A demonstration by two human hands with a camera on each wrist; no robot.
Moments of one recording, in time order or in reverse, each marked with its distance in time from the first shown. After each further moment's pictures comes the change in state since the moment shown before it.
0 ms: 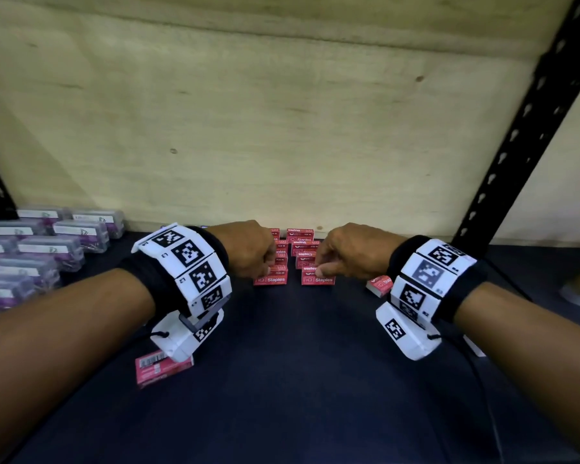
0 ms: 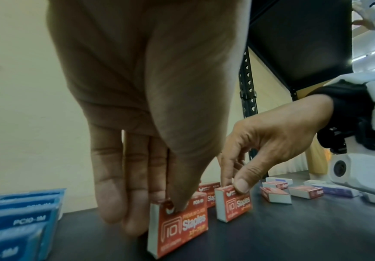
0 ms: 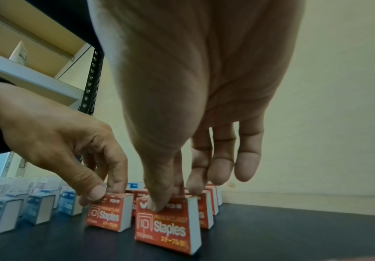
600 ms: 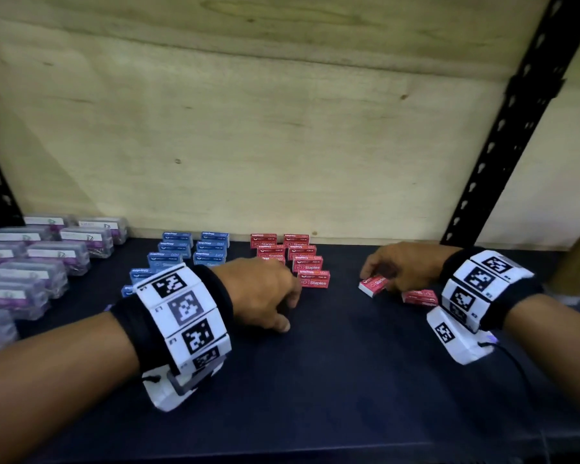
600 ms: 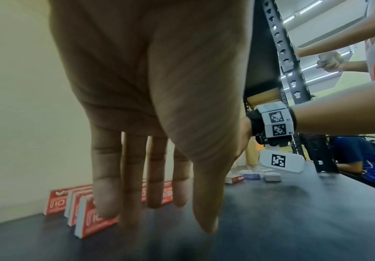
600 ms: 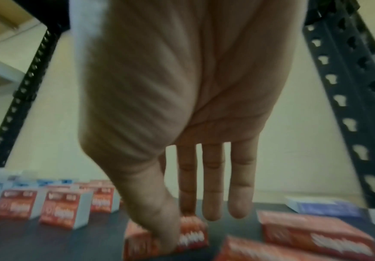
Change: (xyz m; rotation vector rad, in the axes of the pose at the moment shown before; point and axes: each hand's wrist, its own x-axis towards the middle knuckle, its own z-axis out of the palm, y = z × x) left_hand -0.049 0.036 0.015 0.060 -0.045 0.193; right_hand -0.051 0.061 0.007 0.006 -0.121 0.162
